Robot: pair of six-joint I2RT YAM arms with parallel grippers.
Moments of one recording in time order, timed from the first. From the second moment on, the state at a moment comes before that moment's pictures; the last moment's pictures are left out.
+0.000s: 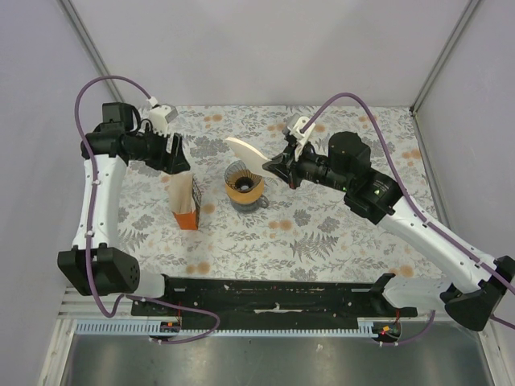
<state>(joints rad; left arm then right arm) 0.09 1.42 1.55 -1.09 0.57 0.41 0.78 1.20 1.28 -0.23 -0.30 -0.06</state>
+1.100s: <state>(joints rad) -0.04 1.26 1.56 -0.92 1.17 0.22 0.78 1.26 1.34 -0.11 -0.66 0.04</state>
